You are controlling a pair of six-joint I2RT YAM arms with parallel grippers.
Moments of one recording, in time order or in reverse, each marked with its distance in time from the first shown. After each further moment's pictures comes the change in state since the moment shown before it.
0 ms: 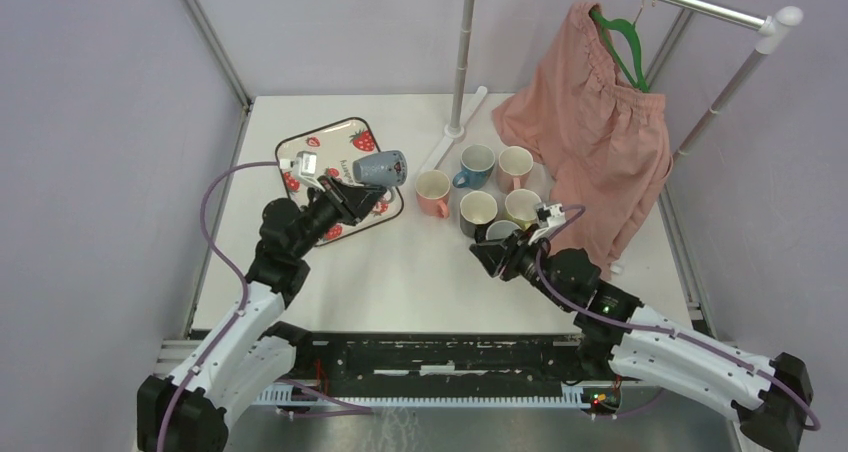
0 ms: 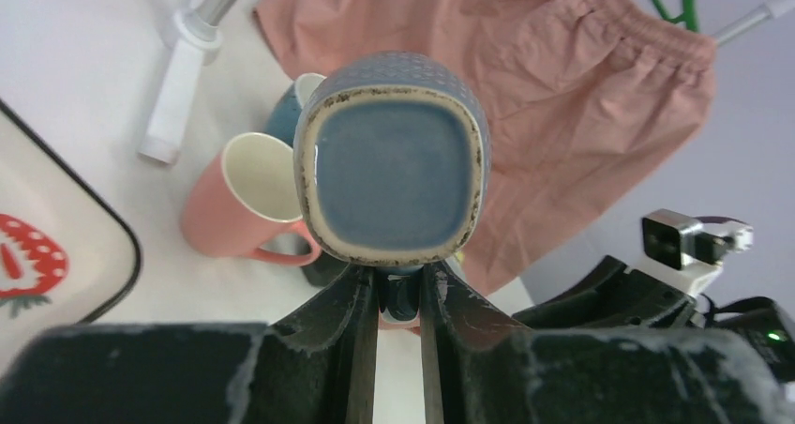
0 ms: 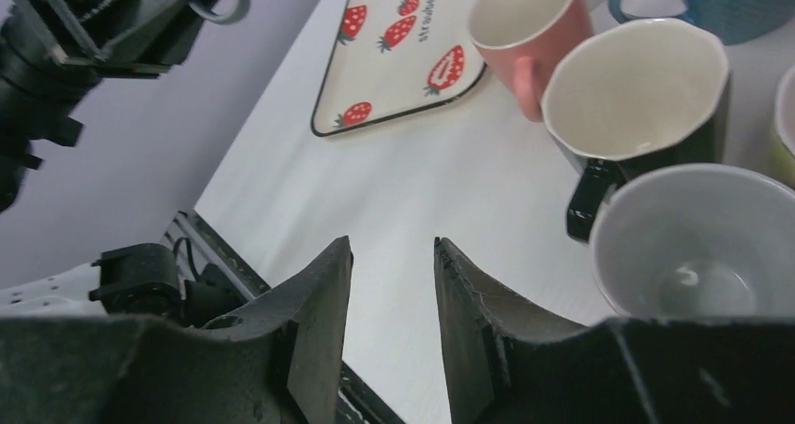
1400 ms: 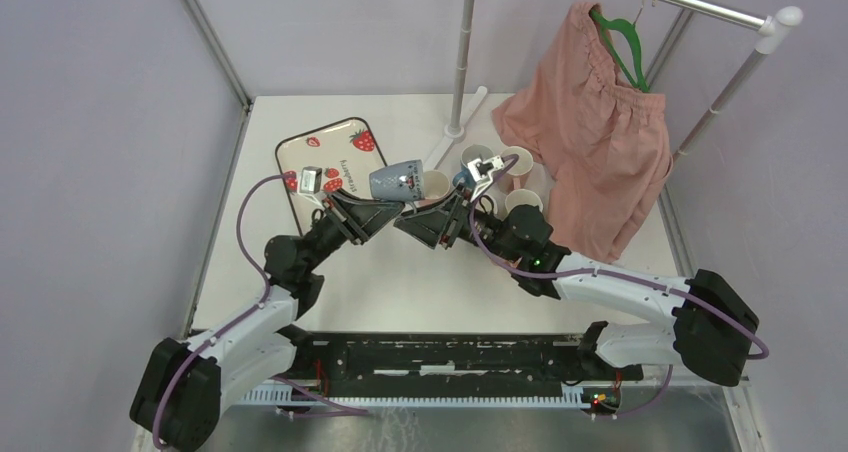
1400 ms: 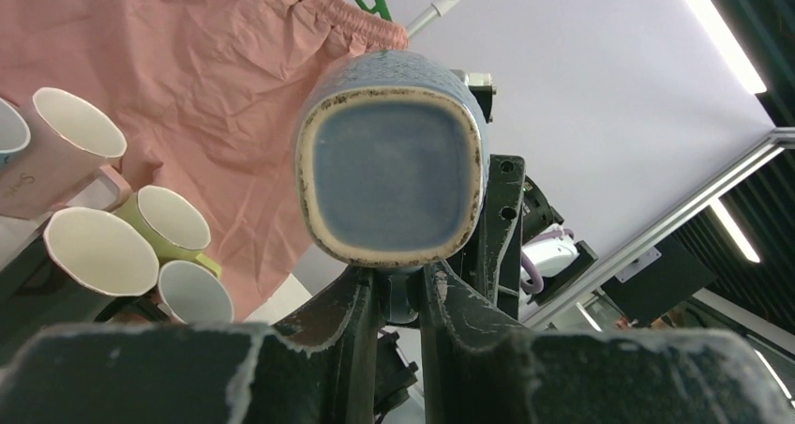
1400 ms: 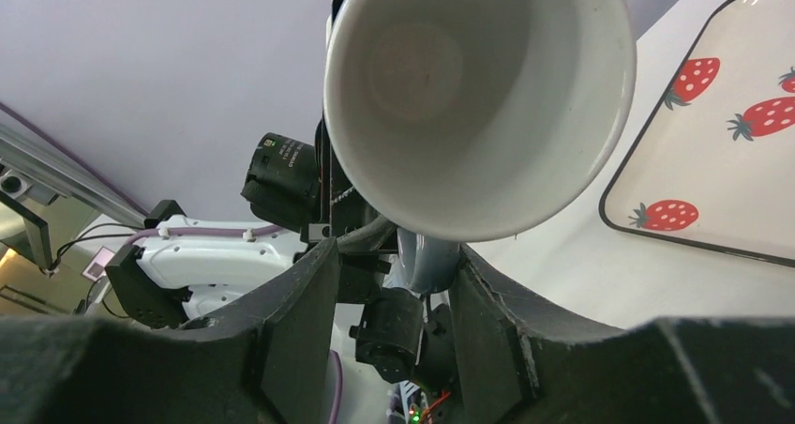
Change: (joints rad) left arm -0.127 0.100 -0.234 0.846 0.132 -0.497; right arm 0.000 0.634 0.315 0.698 -0.445 0.214
